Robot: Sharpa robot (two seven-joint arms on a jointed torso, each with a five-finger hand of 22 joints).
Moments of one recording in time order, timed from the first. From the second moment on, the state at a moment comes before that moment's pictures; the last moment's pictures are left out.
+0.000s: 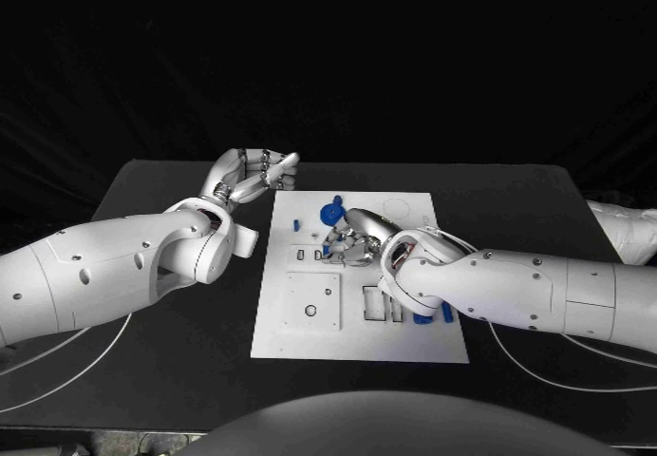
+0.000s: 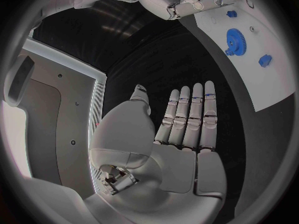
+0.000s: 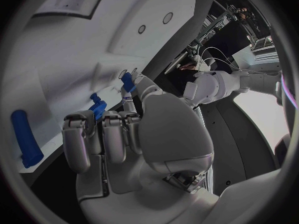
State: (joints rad) left arm 1.23 -0.76 -0.21 1.44 -0.27 -0.54 0.53; left_hand 1.18 0.02 -0.11 0.29 0.06 0.86 0.19 0.30 0.09 0.99 0.14 0.23 0.07 0.91 0.12 0.37 0.16 0.17 0.88 0.24 0.31 0.14; right arm 1.11 -0.60 -0.20 1.49 -1.17 -0.52 -0.20; right_hand 1.39 -0.04 0.18 0.05 0.22 1.15 0.13 0.11 0.13 1.46 0.04 1.57 1.31 1.47 -0.02 1.57 1.31 0.01 1.47 0.09 1.57 1.31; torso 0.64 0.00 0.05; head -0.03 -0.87
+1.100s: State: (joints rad) left arm 1.23 -0.76 -0.21 1.45 -0.27 -0.54 0.53; left_hand 1.19 0.03 -0.11 0.29 0.06 0.86 0.19 0.30 0.09 0.99 0.14 0.23 0.07 0.91 0.12 0.37 0.17 0.17 0.89 0.24 0.31 0.14; right arm 1.10 -0.57 -0.20 1.44 -1.20 -0.52 -0.21; right_hand 1.40 -0.04 0.18 0.05 0.22 1.15 0.13 0.10 0.13 1.47 0.04 1.57 1.31 1.46 -0.02 1.57 1.31 0.01 1.47 0.09 1.57 1.31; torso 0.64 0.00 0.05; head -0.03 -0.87
